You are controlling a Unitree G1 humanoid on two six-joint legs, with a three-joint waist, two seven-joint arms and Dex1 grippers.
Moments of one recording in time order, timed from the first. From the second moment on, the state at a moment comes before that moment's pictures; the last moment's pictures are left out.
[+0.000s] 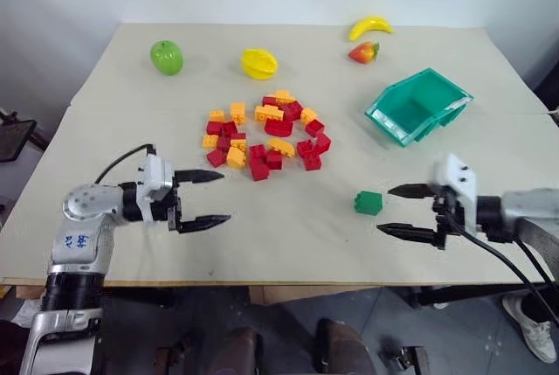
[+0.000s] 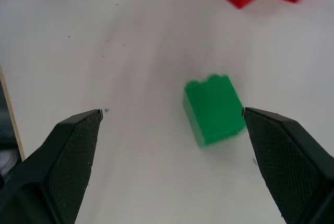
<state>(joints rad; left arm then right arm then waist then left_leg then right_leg) -0.34 0.65 0.15 0.04 -0.41 0.14 -1.28 -0.40 -1.03 0.08 -0.17 0.50 0.63 1.07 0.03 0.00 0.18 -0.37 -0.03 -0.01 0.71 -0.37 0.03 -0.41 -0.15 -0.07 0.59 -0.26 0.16</state>
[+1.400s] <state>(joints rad) -0.35 0.54 0.18 -0.09 -0.51 0.25 -0.95 -1.18 -0.65 -0.13 1.12 0.11 0.05 0.56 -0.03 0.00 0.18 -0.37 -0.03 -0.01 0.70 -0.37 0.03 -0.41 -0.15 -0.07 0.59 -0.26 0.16</state>
